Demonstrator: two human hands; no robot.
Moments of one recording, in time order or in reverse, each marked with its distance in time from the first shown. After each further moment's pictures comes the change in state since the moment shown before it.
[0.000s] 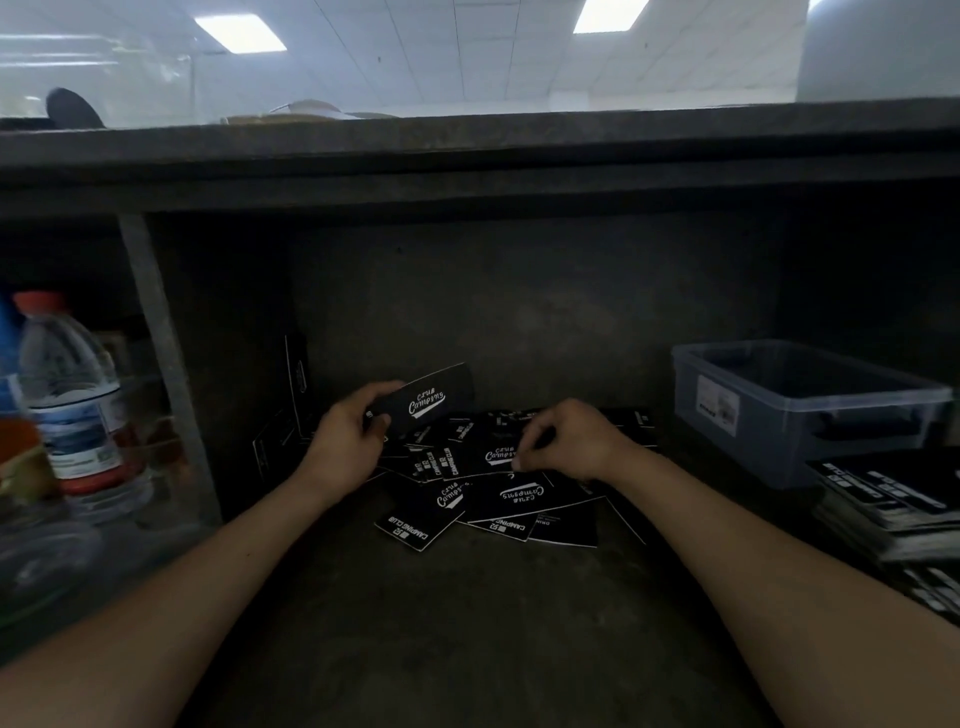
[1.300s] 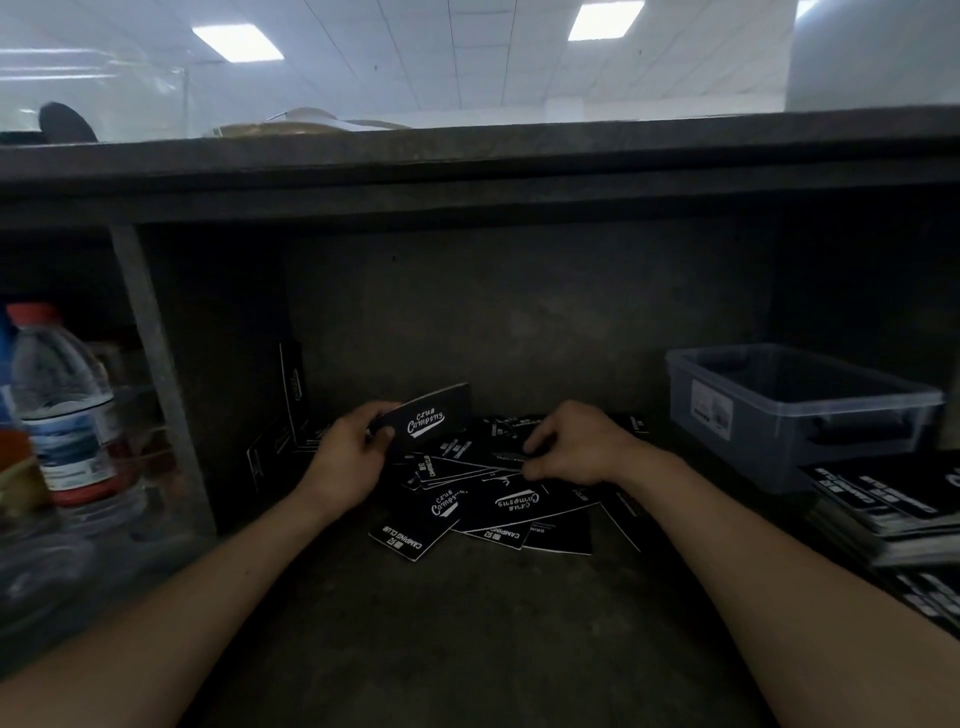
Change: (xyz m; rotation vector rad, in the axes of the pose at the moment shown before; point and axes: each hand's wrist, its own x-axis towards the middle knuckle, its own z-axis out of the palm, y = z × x) left_hand -0.006 0.005 0.009 0.070 0.016 -0.047; right_hand -0.009 -0.006 -0.015 -0.182 0.003 0.058
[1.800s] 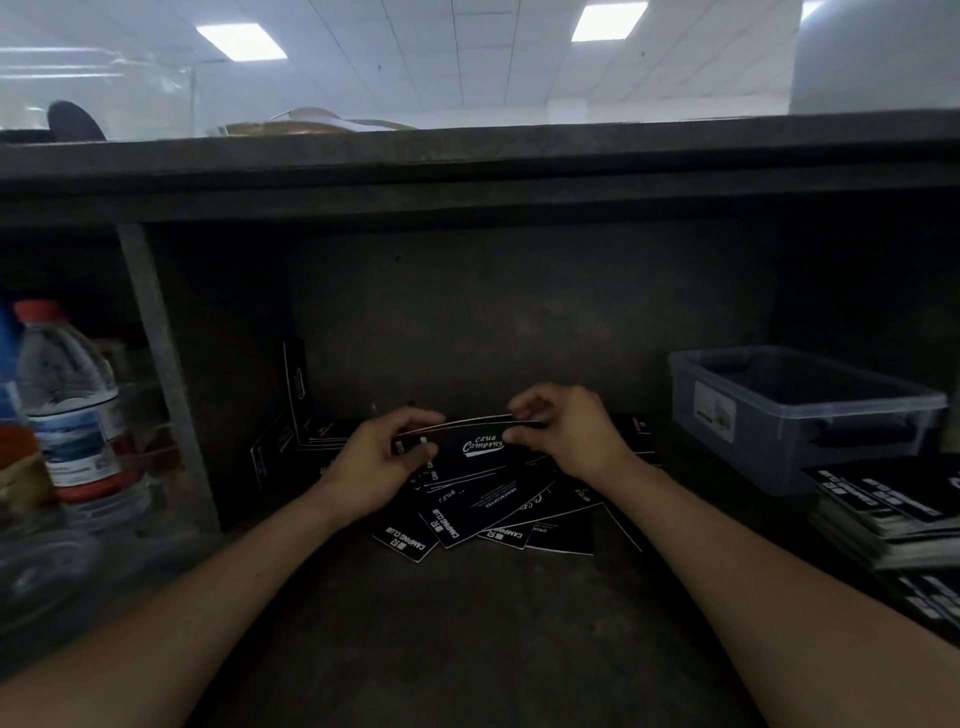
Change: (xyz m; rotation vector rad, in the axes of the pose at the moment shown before) left_hand -0.009 0.016 0.008 -0.126 -0.166 0.047; right_hand 0.010 -0.005 0.017 0.427 0.289 -0.182
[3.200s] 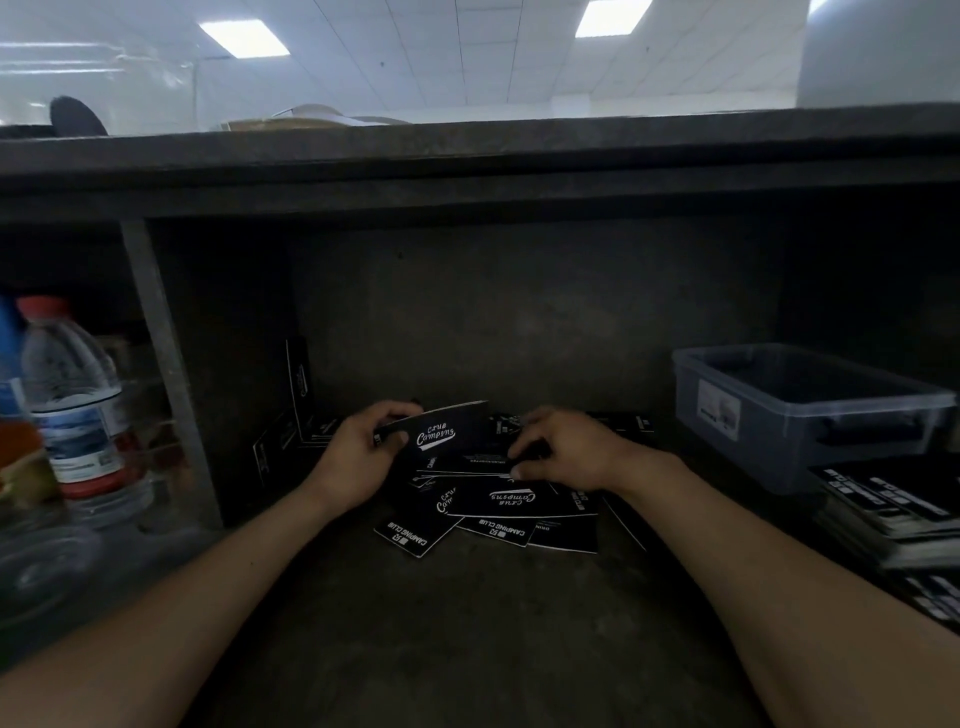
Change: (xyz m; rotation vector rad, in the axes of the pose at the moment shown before) left_hand 0.008 -0.019 -0.009 -0.022 0.103 -0.014; right_hand 0.001 0.008 -0.006 -0.437 -0.421 -0.070
